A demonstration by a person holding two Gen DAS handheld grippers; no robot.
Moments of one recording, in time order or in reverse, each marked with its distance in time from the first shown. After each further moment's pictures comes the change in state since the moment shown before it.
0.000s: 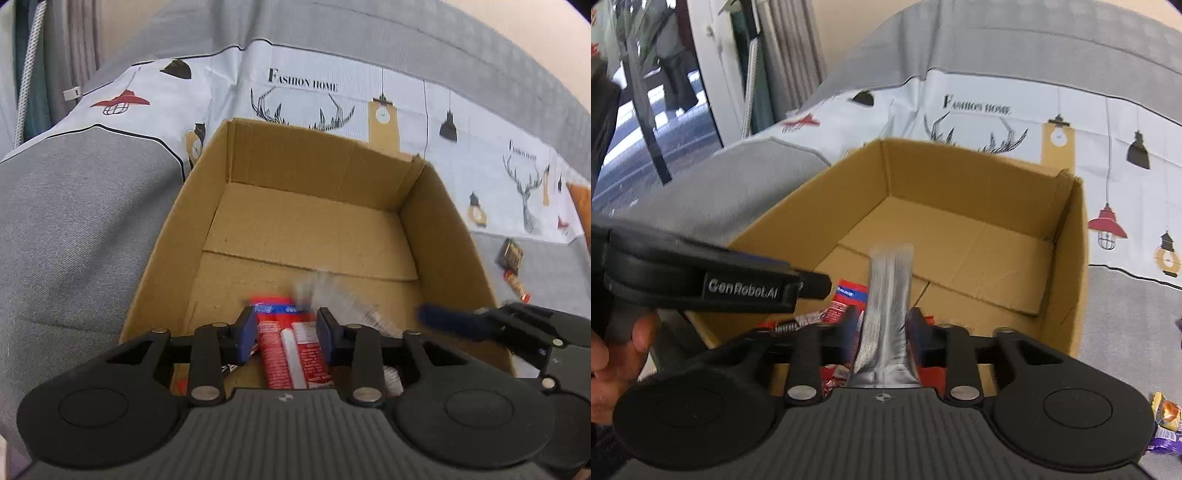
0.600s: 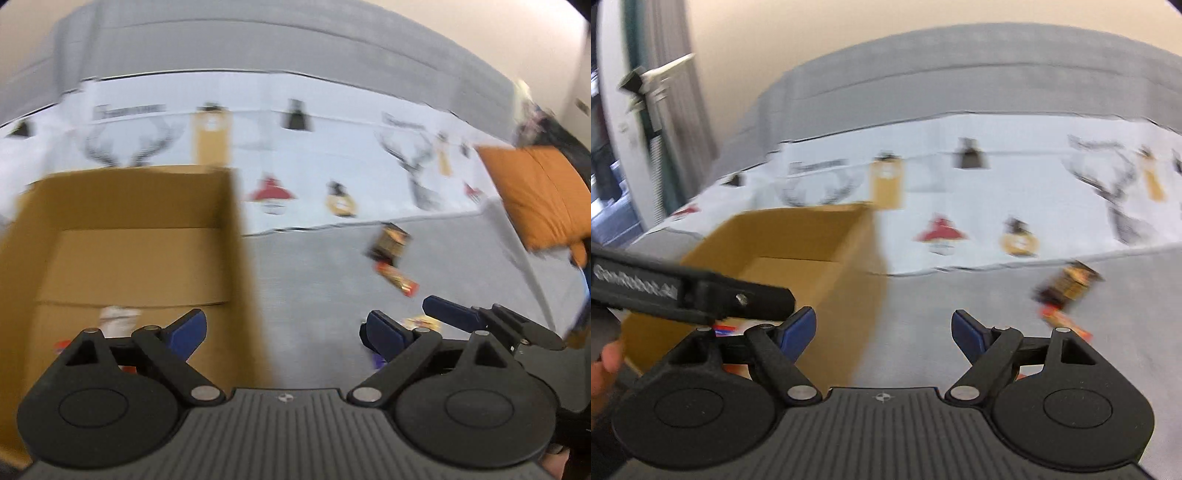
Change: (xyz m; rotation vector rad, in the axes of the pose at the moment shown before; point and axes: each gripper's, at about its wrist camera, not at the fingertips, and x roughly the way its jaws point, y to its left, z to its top) left arm 0.003 -0.191 0.012 0.221 -0.006 -0.224; right arm -0.104 -0.149 -0.050 0.227 -0.193 -0.224
